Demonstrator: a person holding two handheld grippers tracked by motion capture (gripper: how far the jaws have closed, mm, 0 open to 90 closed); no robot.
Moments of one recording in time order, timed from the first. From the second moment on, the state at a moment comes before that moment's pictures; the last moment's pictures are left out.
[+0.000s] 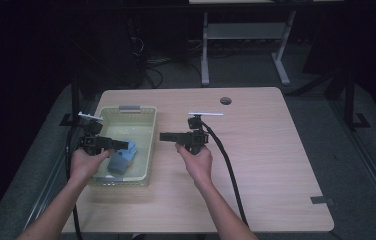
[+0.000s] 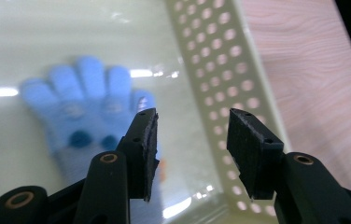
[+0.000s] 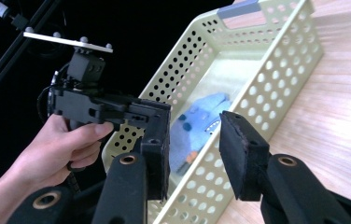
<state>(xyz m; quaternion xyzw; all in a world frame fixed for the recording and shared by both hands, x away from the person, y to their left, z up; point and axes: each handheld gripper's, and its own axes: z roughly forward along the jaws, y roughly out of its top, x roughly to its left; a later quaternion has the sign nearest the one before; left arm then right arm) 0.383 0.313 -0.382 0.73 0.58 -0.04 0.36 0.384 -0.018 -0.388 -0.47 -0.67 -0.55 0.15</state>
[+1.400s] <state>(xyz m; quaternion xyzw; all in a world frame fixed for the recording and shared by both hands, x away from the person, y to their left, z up) 0.366 0.237 -0.357 0.75 0.49 -0.05 0.45 0.368 -0.108 -0.388 -0.51 -0.64 -0.56 0.10</state>
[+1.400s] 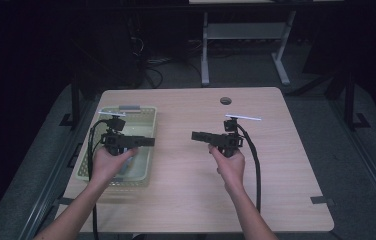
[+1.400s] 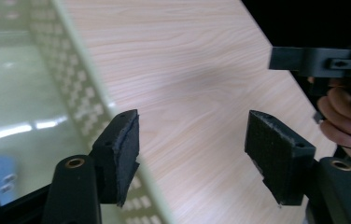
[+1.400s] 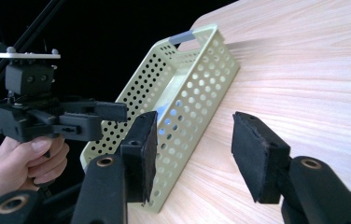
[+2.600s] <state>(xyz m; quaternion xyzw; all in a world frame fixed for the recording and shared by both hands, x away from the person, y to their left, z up) 0.337 0.134 -0.366 0.78 0.40 -0.06 0.47 0.338 -0.210 -0.412 -0.57 -0.60 -0.55 0.06</state>
